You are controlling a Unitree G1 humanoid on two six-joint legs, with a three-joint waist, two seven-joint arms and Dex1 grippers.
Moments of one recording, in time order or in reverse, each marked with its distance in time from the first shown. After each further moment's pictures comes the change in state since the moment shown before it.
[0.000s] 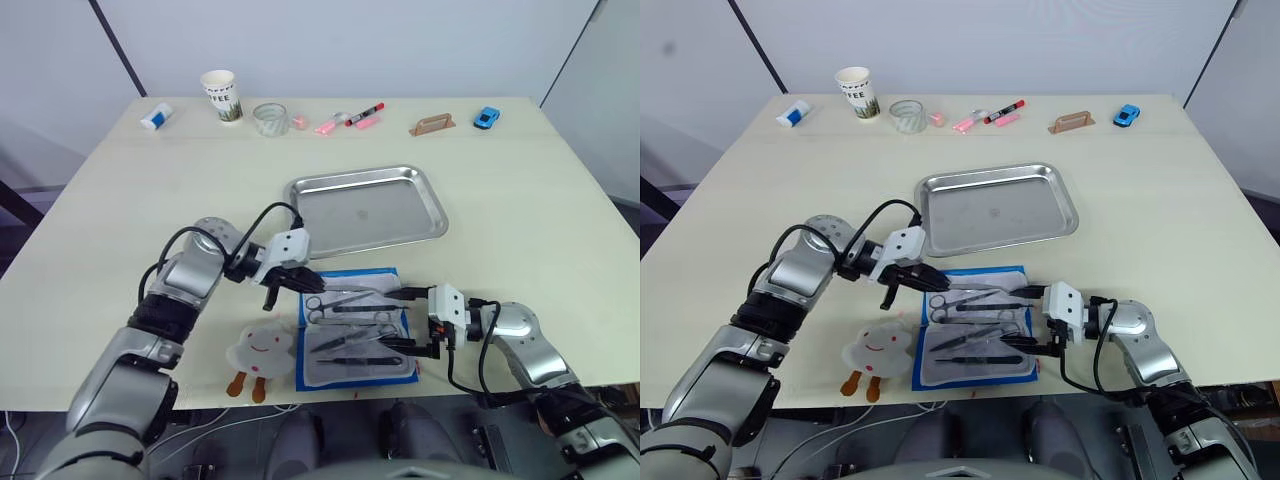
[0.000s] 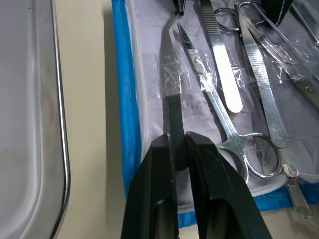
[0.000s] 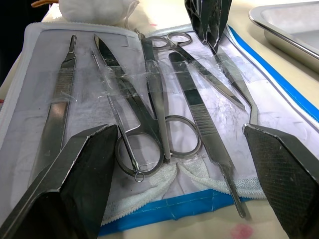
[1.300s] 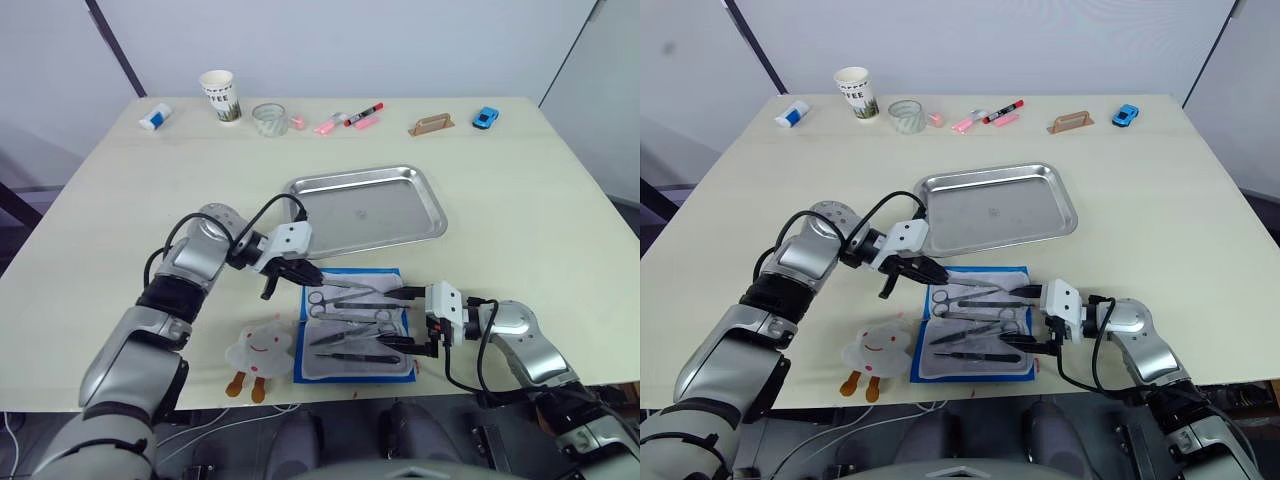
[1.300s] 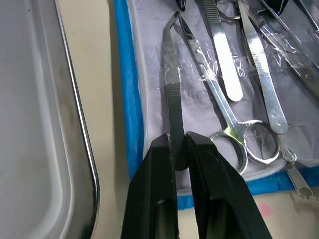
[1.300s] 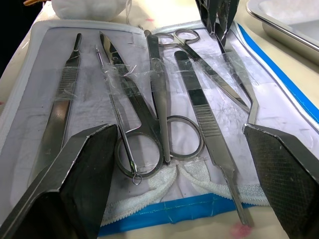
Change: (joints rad) left arm -0.095 -0.012 -0.027 0.156 0.031 -0.109 -0.058; right arm -0.001 -0.009 0.015 -0.026 0.000 0.059 -0.028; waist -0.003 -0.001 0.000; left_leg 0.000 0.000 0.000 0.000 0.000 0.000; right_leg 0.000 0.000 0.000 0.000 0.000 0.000
